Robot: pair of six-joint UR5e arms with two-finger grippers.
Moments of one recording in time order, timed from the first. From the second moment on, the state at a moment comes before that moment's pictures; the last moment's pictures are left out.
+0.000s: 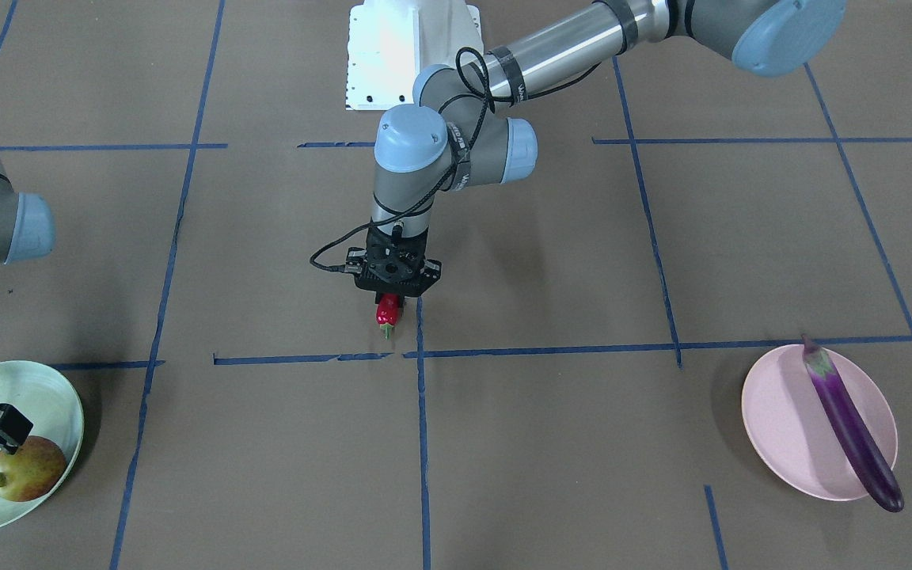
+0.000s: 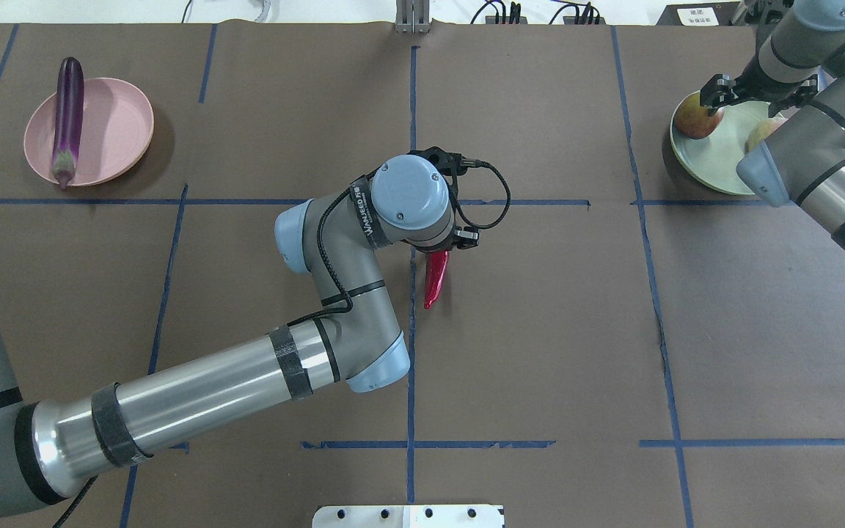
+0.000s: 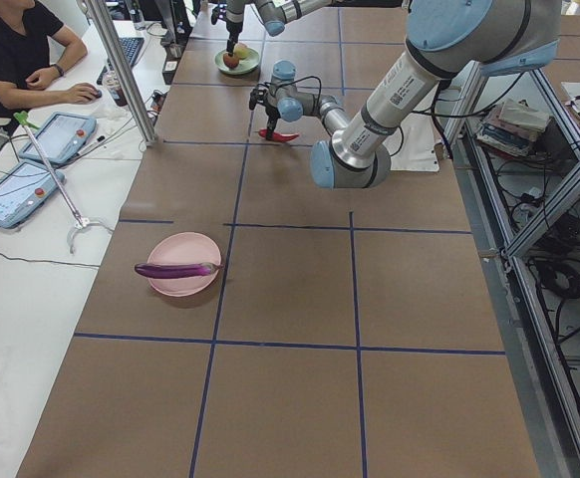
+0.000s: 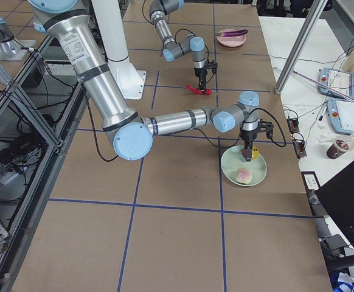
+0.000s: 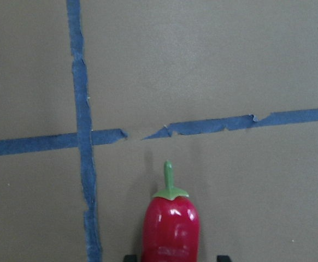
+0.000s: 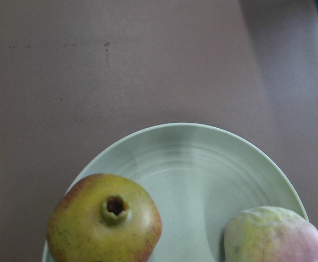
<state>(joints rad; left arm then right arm) -0.50 -2.56 -1.14 -1.98 -1.74 -1.12 1.11 -1.08 1.26 -1.27 1.93 0.79</state>
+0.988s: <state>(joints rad) -0.85 -2.25 -1.33 -1.95 -1.76 -1.01 1.20 -1.31 1.58 -1.28 2.18 0.74</state>
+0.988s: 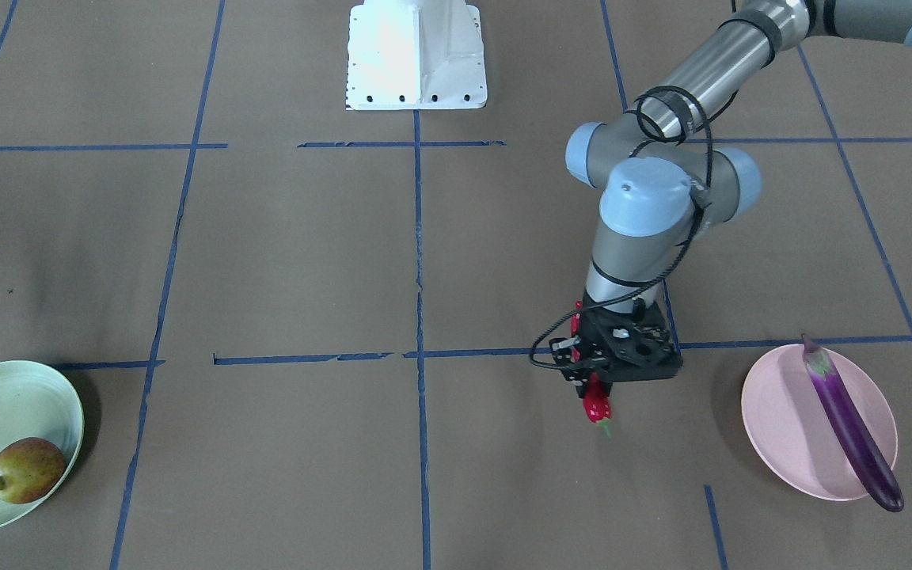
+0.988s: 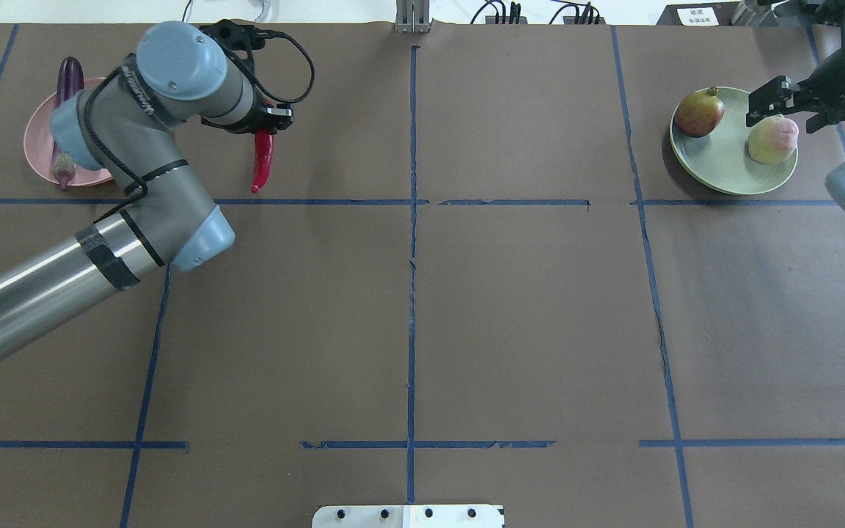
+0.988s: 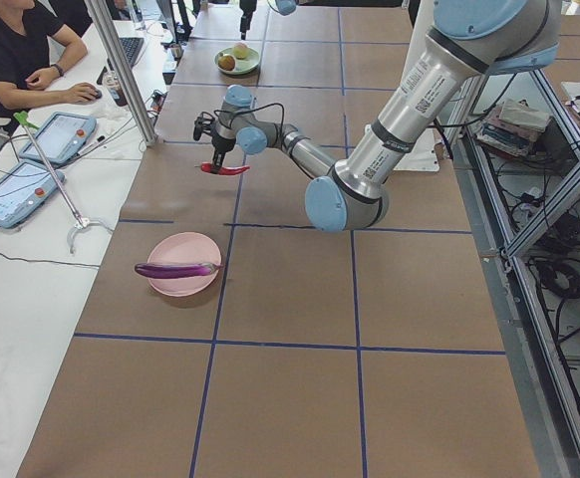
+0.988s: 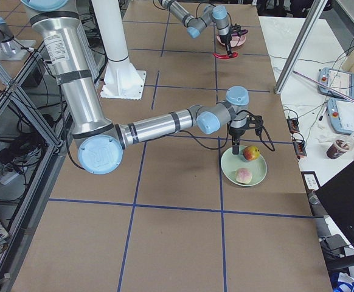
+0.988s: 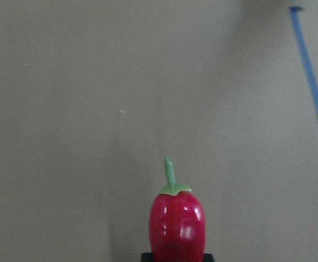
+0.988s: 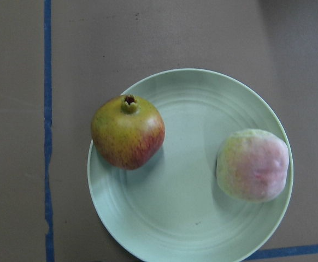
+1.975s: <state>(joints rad) -1.02 -2.21 -1.16 -1.84 -1.79 -0.82 1.21 -1.50 1.79 -1.29 2.23 0.74</state>
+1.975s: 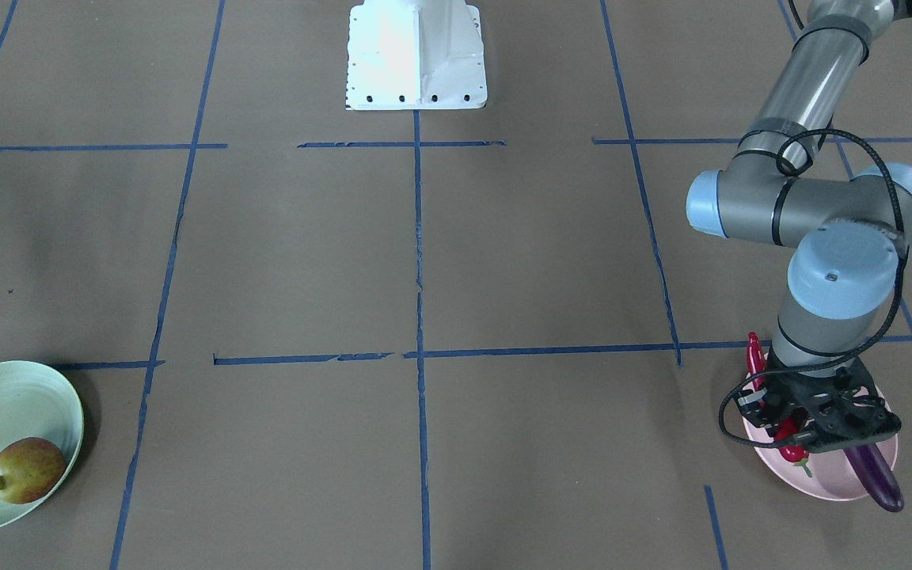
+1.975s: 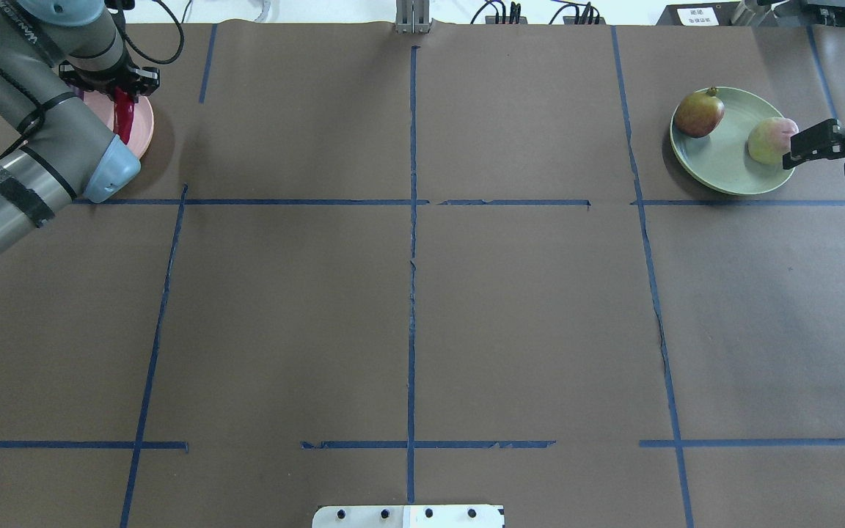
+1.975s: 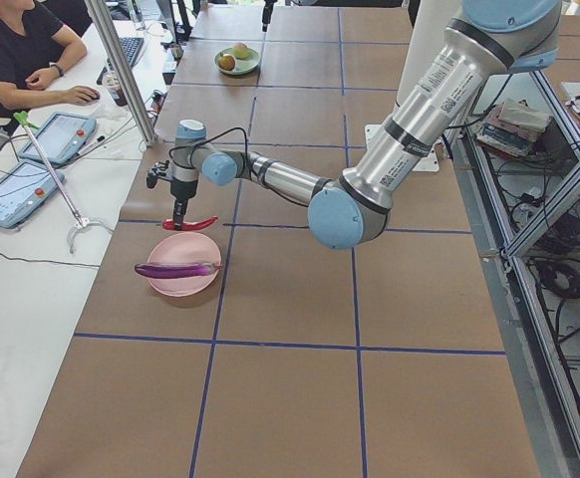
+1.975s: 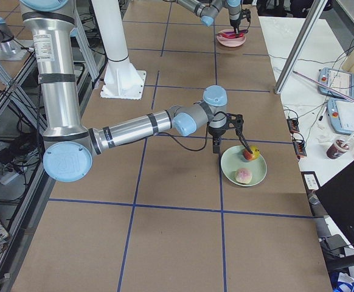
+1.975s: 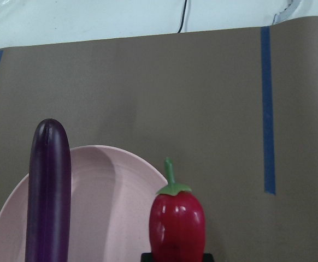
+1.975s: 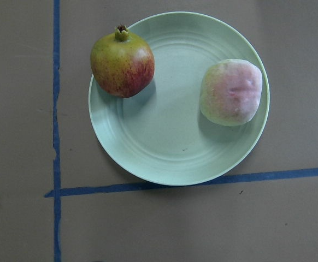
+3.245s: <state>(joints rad) -1.23 -2.13 -1.08 -1.95 -2.12 -0.40 1.28 -1.60 1.86 -1.29 2.32 0.66</state>
